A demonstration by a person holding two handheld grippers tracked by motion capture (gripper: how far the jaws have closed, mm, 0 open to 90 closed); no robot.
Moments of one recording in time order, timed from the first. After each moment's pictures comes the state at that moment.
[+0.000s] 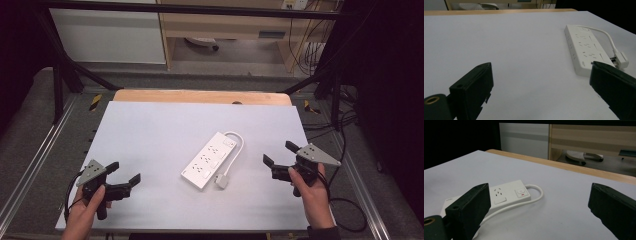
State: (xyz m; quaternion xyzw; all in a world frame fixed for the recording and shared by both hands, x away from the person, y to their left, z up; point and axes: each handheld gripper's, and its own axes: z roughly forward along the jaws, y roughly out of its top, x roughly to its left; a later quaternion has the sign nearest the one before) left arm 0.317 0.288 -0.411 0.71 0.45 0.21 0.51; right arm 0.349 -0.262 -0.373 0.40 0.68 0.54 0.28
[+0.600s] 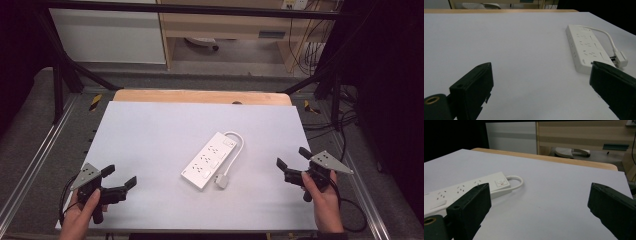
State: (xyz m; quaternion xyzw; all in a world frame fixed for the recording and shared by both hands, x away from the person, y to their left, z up) left arm 0.308 0.296 -0.412 0.70 0.45 0.22 0.51; right arm 0.347 -0.300 -0.400 0.44 0.66 0.53 0.29
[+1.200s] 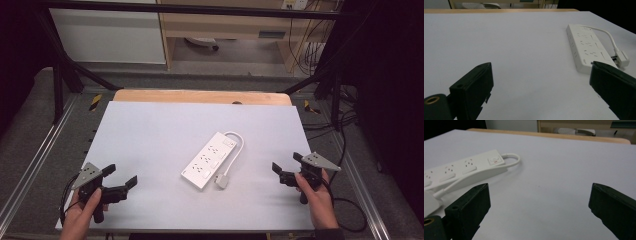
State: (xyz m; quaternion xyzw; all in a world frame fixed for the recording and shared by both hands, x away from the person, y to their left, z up) left arm 0.310 0.294 -0.413 0.70 0.45 0.22 0.50; right arm 0.364 -0.295 -0.435 0.46 0.70 0.49 0.25
